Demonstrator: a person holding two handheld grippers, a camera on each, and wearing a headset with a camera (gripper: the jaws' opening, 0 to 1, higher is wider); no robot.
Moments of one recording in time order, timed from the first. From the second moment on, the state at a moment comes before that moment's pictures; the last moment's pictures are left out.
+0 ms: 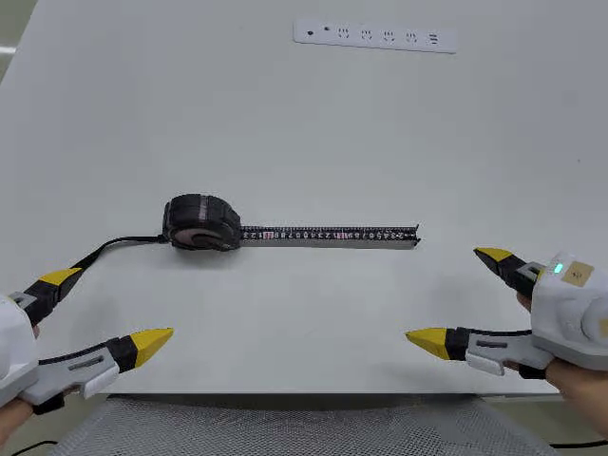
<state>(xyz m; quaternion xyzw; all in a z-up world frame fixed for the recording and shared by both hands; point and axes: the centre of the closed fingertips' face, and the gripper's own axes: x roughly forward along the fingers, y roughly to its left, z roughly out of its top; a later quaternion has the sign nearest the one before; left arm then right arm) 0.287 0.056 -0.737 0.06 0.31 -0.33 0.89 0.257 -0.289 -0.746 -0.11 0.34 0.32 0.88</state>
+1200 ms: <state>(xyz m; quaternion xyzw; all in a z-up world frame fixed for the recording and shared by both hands) 0.282 0.044 -0.730 0.04 0.31 -0.35 0.88 0.242 -0.281 -0.741 -0.09 0.34 0.33 0.88</state>
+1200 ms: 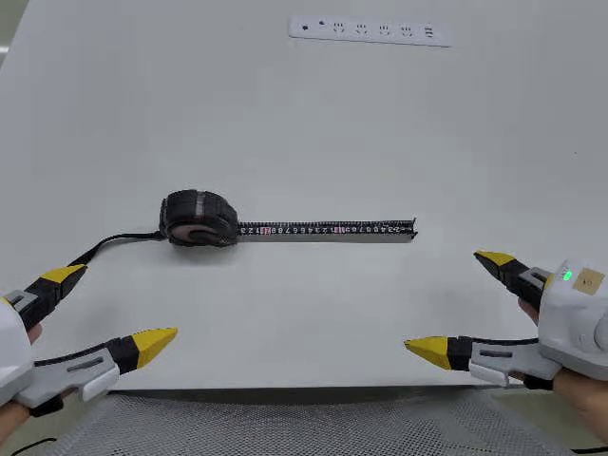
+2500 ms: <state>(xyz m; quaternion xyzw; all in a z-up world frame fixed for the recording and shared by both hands) 0.335 -0.019 -0.735 0.02 0.31 -0.34 0.89 0.248 -0.289 -0.742 -0.09 0.34 0.33 0.88</state>
